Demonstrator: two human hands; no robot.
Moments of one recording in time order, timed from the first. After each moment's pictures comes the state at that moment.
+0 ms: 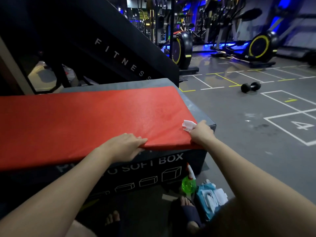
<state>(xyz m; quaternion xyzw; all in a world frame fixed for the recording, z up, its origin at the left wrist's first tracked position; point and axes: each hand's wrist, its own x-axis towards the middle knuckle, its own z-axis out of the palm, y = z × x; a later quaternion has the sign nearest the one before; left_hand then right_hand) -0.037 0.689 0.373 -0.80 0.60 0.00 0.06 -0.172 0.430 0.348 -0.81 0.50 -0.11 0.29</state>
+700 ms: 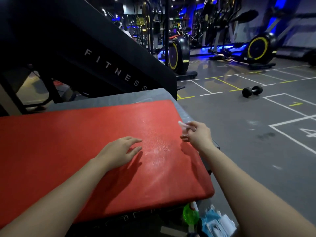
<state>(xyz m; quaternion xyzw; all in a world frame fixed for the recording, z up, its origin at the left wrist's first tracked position) 0.058 0.598 0.362 -0.86 0.50 0.00 -0.11 -0.107 0.357 0.367 -0.71 0.34 -0.31 0.53</state>
